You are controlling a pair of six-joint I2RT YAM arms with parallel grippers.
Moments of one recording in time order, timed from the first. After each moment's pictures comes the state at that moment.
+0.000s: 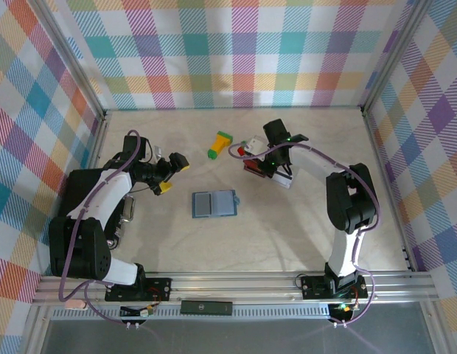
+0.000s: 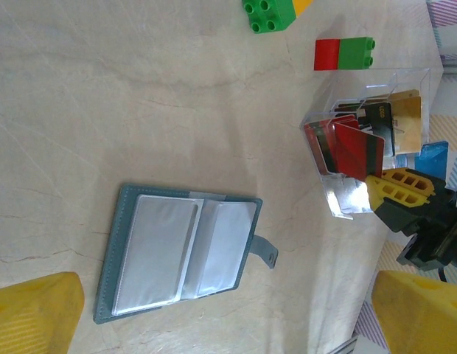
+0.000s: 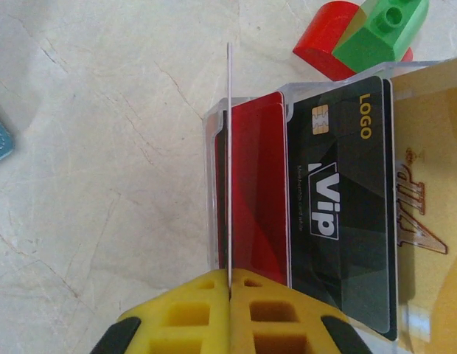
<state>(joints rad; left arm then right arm) -0.06 1.42 1.02 -0.61 0.57 -0.71 0.43 1.90 1.43 -0.63 -0.14 -0.64</state>
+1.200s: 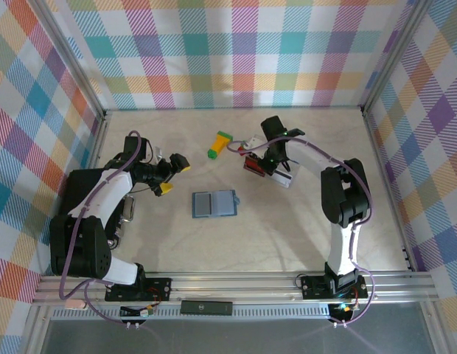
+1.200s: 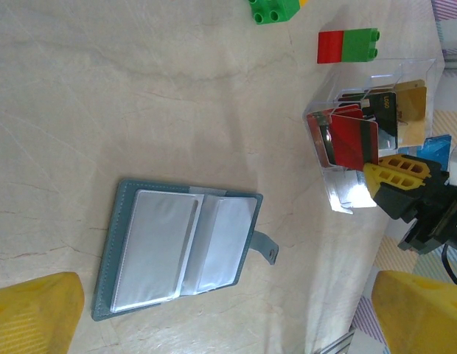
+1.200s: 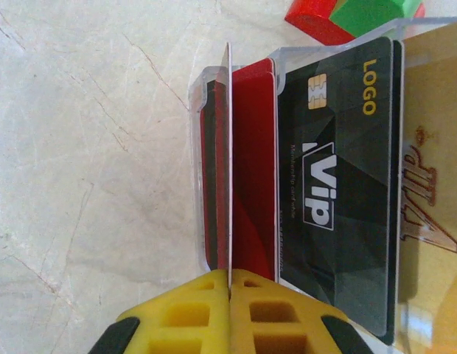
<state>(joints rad) -0.06 1.43 1.02 -0.61 0.59 -0.71 0.42 1.98 1.55 -0.75 -0.10 -0.63</state>
